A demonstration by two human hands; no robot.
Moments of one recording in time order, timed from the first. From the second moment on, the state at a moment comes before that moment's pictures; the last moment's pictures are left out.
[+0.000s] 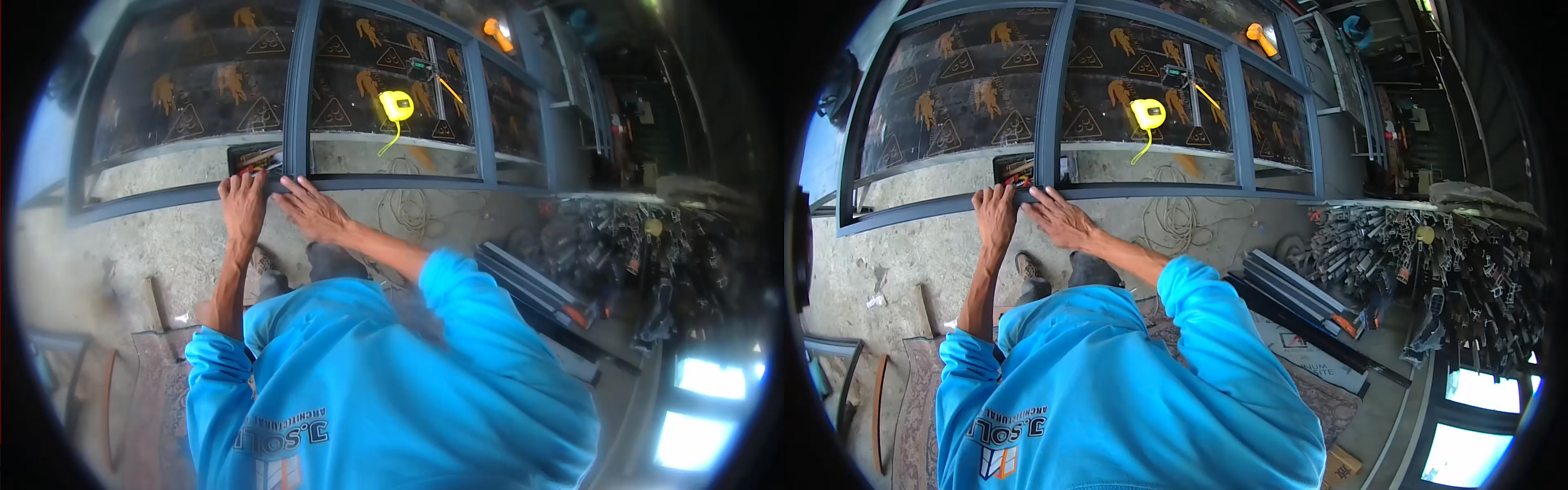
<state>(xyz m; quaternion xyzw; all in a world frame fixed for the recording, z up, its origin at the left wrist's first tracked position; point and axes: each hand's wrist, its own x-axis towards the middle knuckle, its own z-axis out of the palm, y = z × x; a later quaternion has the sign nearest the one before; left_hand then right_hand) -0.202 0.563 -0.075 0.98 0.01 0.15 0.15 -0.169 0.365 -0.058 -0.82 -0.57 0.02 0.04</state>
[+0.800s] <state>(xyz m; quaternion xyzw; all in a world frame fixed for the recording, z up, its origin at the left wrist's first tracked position) -0.192 0.554 -0.063 0.98 0.11 0.07 0.14 0.129 0.098 -0.033 -0.94 0.02 0.06 0.33</state>
